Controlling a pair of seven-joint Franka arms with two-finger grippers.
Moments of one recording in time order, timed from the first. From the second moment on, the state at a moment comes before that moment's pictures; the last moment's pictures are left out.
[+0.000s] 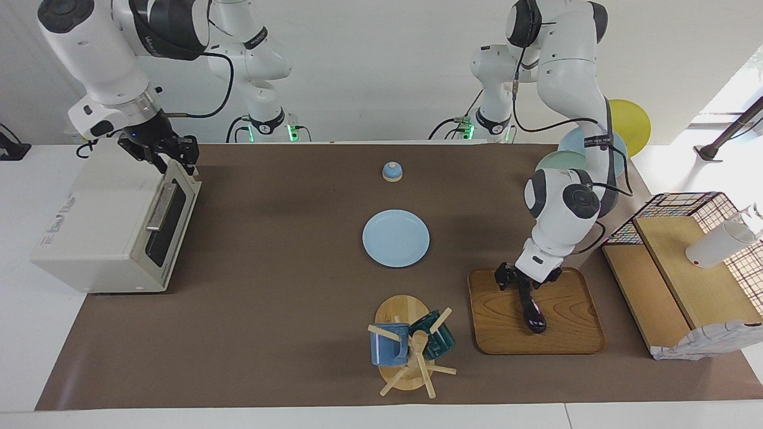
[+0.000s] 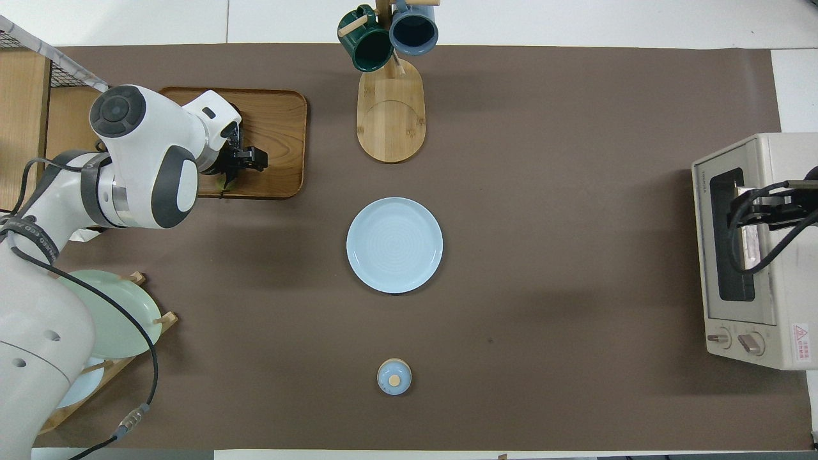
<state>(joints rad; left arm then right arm) -0.17 0.48 -0.03 -1.77 -0.04 2.33 -0.12 -0.01 -0.07 -0.06 -1.78 -0.04 1.65 0.01</state>
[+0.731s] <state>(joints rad) -0.17 0.46 -0.03 -1.71 -0.08 2.27 -0.11 -0.02 -0.08 -0.06 -1.85 -0.11 1.73 0.01</state>
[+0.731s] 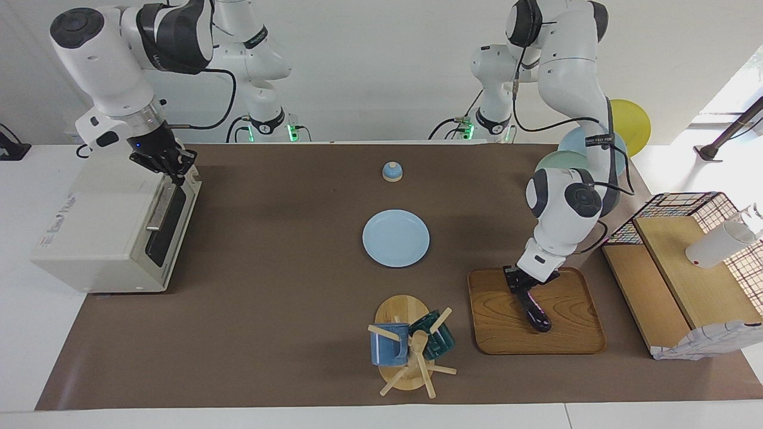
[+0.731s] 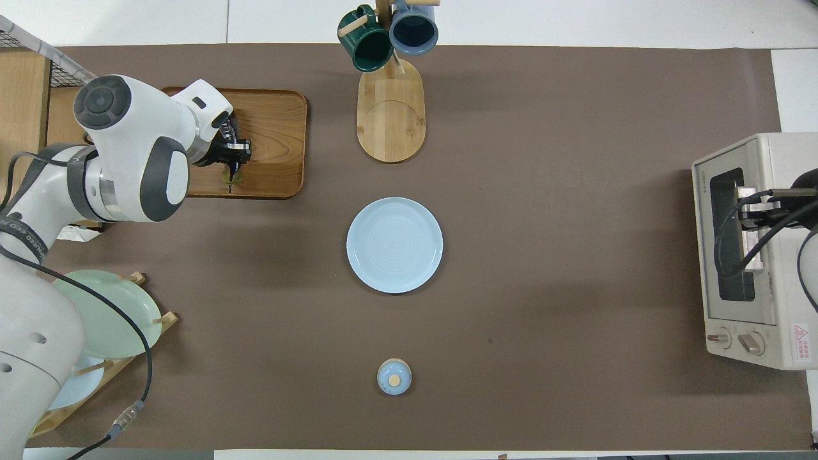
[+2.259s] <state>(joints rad) -0.71 0.29 -0.04 -2.02 -0.18 2.43 -0.55 -0.09 -0.04 -0.06 -1.99 -0.18 1.90 -0.20</state>
